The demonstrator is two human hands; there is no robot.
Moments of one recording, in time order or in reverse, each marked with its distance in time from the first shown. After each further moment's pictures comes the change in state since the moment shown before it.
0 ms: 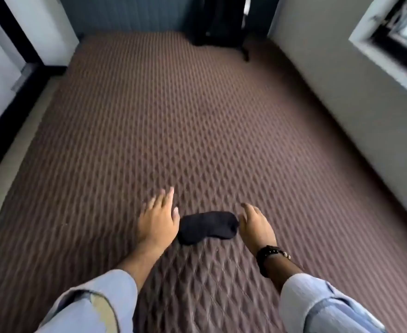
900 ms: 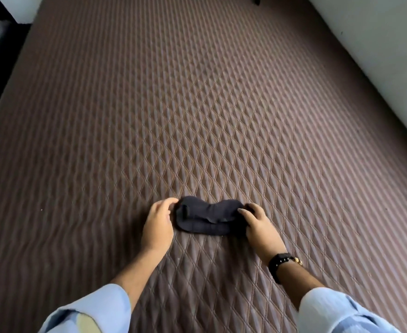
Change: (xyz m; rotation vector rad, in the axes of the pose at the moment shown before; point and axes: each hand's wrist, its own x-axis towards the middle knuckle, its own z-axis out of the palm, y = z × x) left_hand -0.007 -0.019 0.108 -0.526 -0.096 -0.151; right_hand 0.017 0.082 0.095 -0.023 -0.153 -0.159
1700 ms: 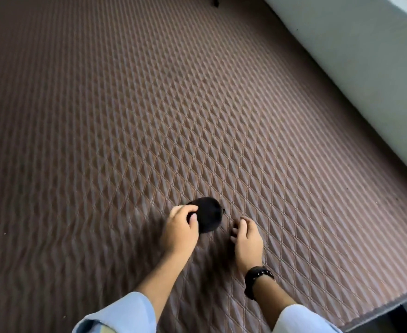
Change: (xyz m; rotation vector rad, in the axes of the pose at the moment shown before) left_hand -0.026 0.079 0.066 0.026 -0.113 0.004; right_hand -0.044 0.001 0.023 0.878 0.415 0.628
